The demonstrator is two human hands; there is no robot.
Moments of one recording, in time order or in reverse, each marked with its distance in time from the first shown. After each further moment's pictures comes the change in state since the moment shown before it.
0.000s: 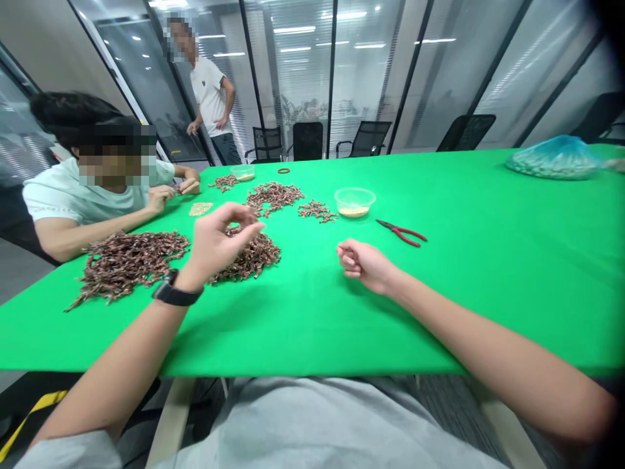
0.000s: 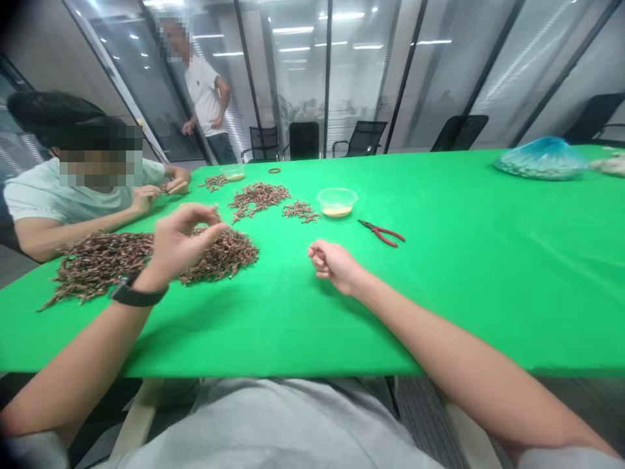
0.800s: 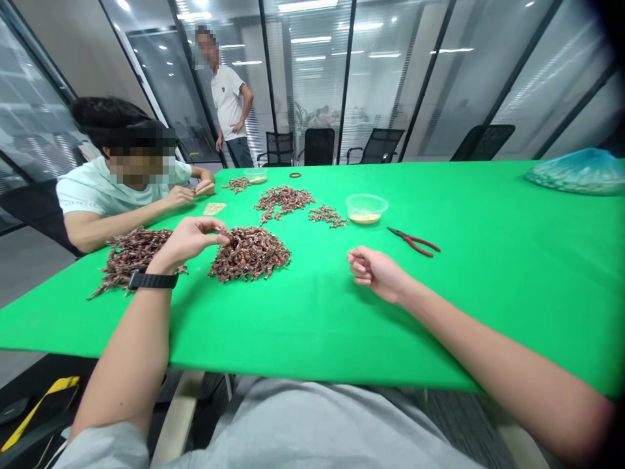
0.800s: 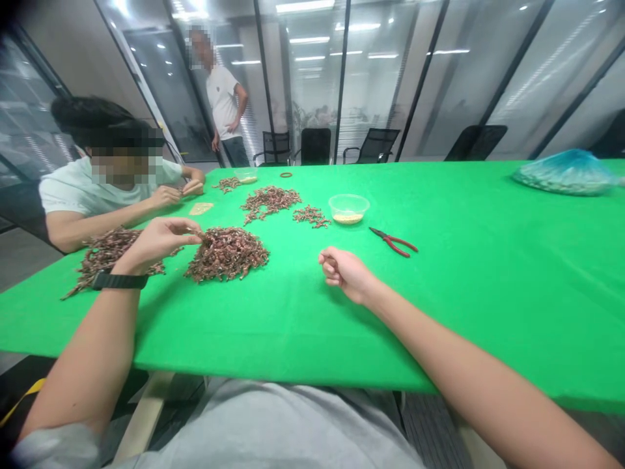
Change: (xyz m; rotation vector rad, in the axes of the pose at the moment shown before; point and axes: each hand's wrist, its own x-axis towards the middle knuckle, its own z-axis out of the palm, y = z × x) left_hand -0.007 -0.079 -0.081 0.010 -0.273 -0.540; right_hand -0.003 -0.001 0.002 -0.031 -0.016 0.022
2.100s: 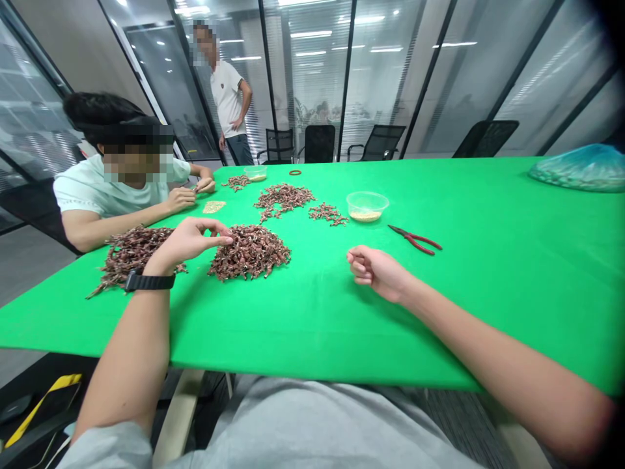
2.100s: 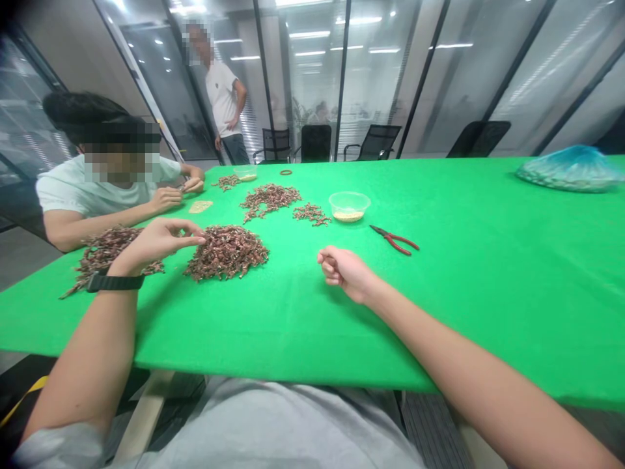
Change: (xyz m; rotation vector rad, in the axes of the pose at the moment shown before) left_hand -0.001 0.001 -0.002 0.202 -0.089 0.094; right_hand -0.002 -0.002 0.002 -0.002 -0.016 0.018
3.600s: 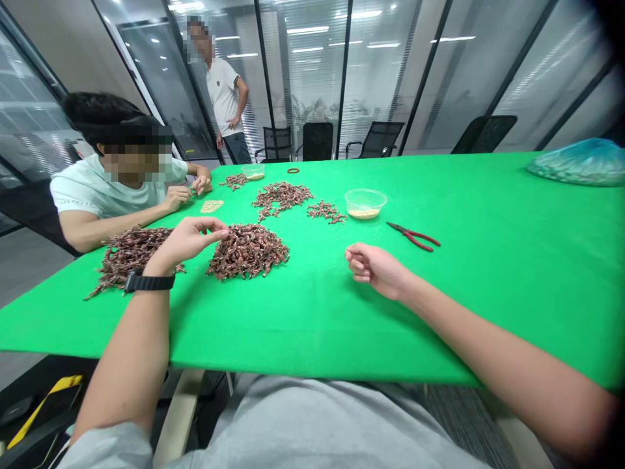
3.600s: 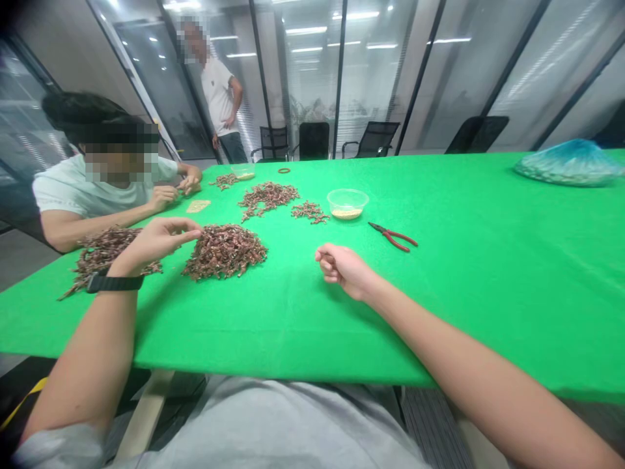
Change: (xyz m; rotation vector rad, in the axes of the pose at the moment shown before) left_hand 0.004 -0.009 0.005 0.018 0.022 0.022; right_hand 0.000 -0.001 0.001 -0.013 0.006 0.004
